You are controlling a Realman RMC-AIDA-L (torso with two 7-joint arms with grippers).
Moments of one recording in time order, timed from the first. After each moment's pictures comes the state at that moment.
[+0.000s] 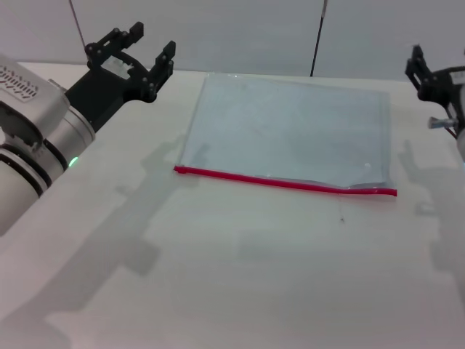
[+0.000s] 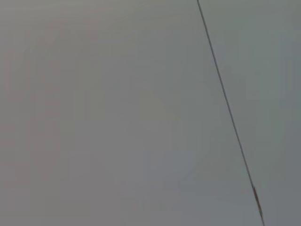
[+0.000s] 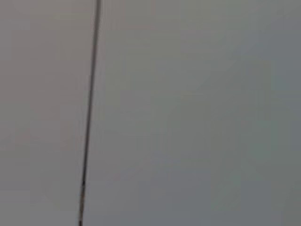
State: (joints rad) left arm -0.34 -2.04 1.68 0.71 -2.90 -0.81 2.84; right arm 0.36 2.02 -2.17 -0.95 -1.76 0.66 2.33
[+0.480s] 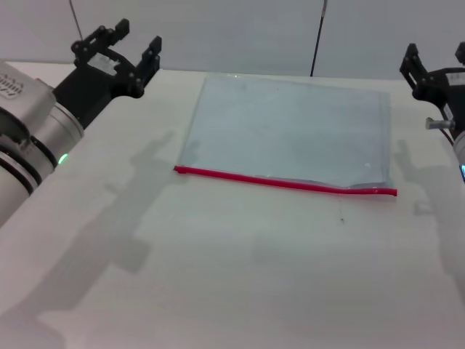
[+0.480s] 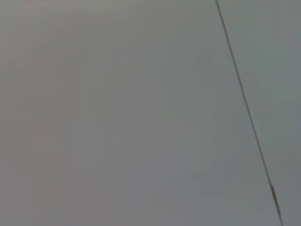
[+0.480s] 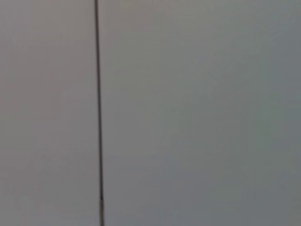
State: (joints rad) left arm -0.35 -2.04 1.63 0.68 -2.90 -0.83 2.83; right arm 0.42 2.02 -2.22 -0.80 -1.94 0.74 2.67
